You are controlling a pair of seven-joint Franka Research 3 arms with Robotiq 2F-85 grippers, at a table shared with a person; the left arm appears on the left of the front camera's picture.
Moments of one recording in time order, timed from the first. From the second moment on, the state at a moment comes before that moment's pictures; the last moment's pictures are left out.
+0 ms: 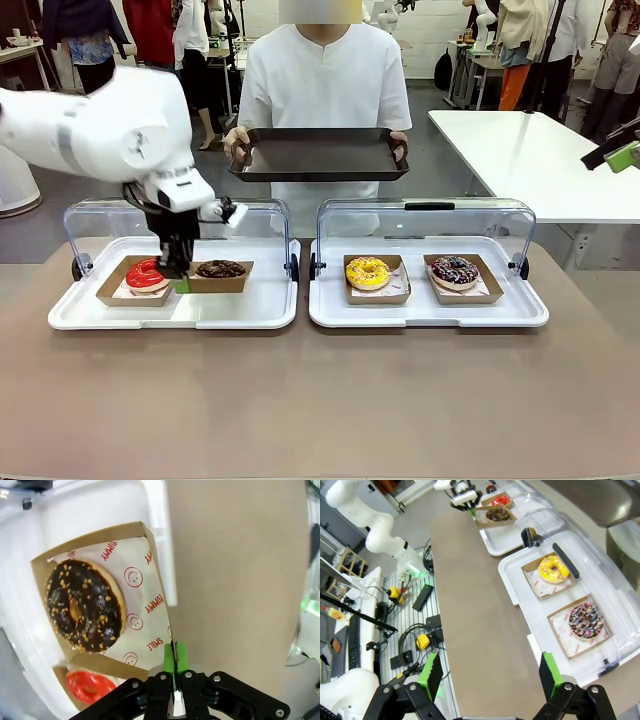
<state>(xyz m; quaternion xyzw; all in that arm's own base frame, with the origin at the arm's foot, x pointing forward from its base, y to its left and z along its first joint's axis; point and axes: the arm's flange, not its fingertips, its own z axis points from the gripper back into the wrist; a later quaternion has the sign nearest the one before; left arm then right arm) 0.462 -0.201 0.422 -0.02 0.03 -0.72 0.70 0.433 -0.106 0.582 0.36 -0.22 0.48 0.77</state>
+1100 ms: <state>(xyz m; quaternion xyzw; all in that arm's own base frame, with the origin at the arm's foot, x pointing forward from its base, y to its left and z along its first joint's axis) 0.419 -0.185 0.606 0.01 -0.05 -0.71 0.71 0.433 -0.106 0.582 0.36 -0.22 0.48 0.77</state>
